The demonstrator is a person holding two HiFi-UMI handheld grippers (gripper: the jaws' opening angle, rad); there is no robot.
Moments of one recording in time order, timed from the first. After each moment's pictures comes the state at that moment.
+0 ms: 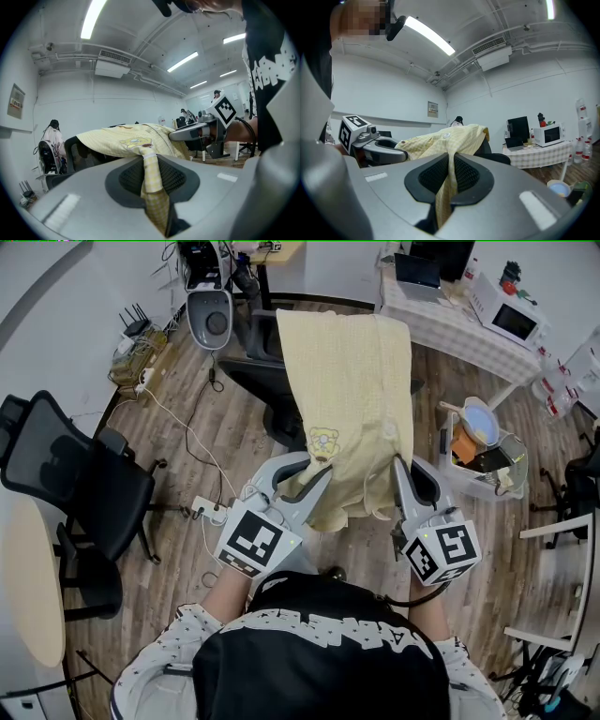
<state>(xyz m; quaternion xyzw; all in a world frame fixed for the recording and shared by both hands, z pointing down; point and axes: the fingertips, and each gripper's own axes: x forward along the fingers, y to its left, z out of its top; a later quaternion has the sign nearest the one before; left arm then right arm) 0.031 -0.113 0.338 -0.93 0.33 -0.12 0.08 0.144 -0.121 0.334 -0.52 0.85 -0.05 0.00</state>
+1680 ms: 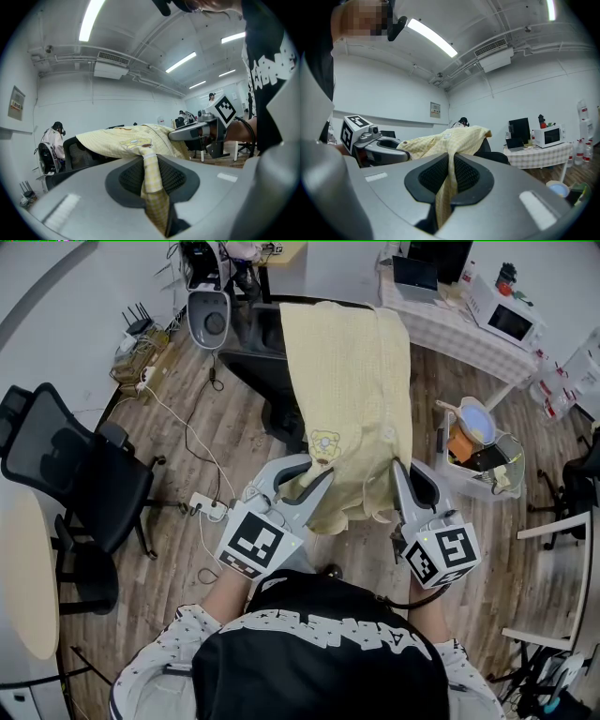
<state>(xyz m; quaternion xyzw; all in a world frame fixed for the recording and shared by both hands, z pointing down) 0.045 -0.077 0.339 -0.93 0.33 -0.12 0.09 0.152 -0.083 0.331 -0.50 0.86 -0.04 -0.01</state>
